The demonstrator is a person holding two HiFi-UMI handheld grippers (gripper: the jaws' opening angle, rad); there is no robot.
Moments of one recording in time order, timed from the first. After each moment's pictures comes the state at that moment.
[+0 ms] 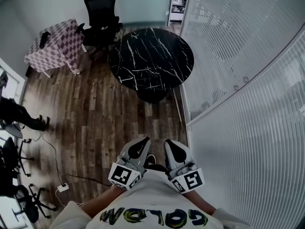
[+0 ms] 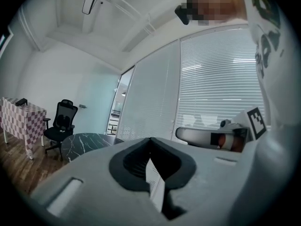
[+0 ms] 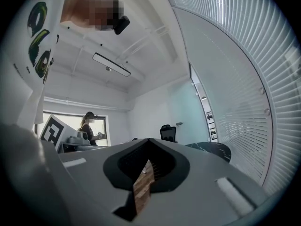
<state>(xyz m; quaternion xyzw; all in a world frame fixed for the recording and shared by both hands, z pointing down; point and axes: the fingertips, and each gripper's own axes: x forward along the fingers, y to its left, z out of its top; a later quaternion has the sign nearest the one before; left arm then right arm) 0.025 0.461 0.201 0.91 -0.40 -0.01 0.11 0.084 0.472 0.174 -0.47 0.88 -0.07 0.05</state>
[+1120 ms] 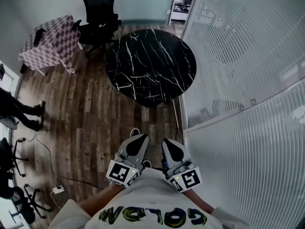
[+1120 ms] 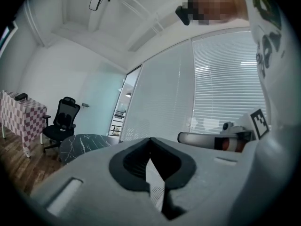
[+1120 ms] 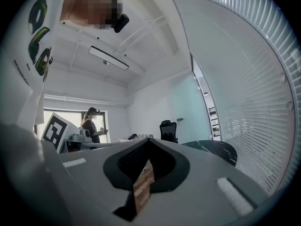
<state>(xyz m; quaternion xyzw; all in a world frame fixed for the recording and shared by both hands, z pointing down) 0.014 0.344 0.213 0.91 -0.41 -0.02 0.12 0.070 0.359 0.192 -0.46 0.88 -0.08 0.03</state>
